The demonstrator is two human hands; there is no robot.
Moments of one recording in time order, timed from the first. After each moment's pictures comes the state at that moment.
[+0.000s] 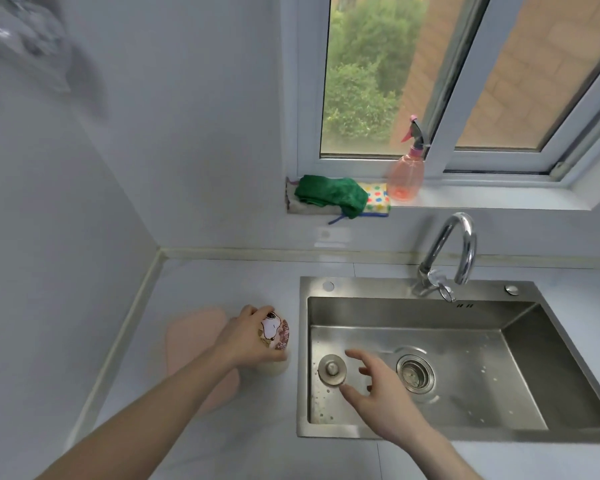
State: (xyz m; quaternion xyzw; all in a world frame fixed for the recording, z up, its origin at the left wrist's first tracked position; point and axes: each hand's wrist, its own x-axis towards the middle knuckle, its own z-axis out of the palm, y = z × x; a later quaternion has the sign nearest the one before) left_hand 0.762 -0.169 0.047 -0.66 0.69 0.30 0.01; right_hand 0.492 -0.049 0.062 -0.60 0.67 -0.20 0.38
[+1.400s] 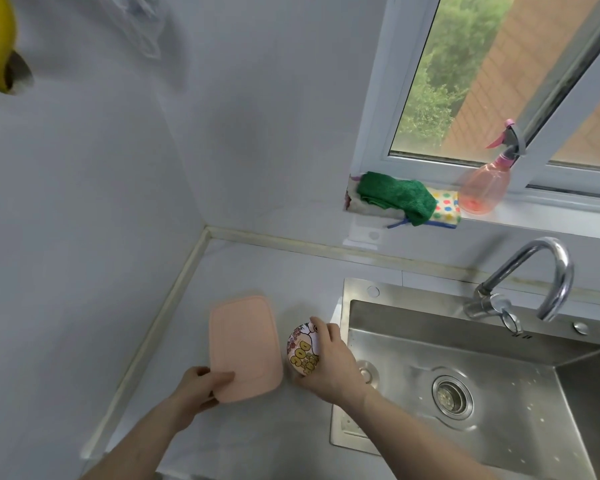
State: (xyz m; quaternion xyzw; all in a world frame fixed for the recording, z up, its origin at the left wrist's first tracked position) left_hand 0.924 -0.085 -0.047 -0.74 0.18 0.60 -0.25; right_hand 0.645 -0.137 0.011 -0.71 0.62 -0.10 0.32
